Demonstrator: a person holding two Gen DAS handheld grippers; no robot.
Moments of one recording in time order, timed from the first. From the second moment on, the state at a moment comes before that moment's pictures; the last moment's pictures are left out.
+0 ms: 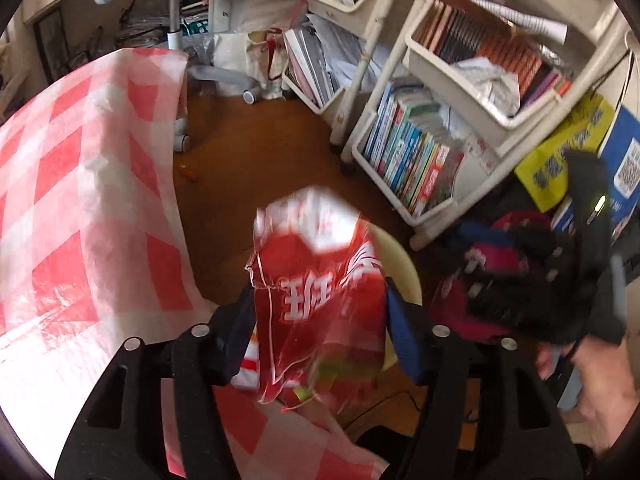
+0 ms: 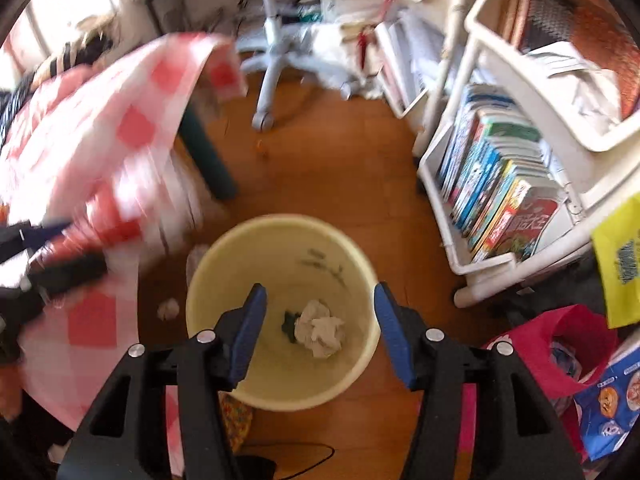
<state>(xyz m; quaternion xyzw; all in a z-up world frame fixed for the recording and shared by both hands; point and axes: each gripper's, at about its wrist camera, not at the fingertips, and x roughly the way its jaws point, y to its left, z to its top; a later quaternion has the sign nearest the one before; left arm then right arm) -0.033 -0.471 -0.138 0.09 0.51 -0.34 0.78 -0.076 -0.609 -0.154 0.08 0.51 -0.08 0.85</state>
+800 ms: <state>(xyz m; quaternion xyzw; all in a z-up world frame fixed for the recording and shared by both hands) 0.007 -0.132 -0.018 -0.01 0.39 -0.09 0.92 -0.016 -0.385 -0.067 -0.04 0.39 0.16 0.91</state>
